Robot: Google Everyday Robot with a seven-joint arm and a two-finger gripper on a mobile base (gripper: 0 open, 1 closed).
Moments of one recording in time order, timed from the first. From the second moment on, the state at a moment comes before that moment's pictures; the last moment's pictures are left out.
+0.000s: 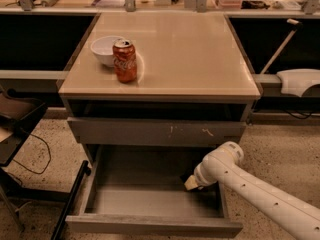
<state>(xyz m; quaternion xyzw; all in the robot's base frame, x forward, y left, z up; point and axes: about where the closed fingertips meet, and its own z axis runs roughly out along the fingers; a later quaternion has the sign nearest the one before) 0.546 -0.176 0.412 -0.22 0.96 0.05 0.14</state>
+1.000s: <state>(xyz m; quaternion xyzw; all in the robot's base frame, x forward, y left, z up) 0.544 -0.169 0.376 -0.24 0.96 0.07 0.13</state>
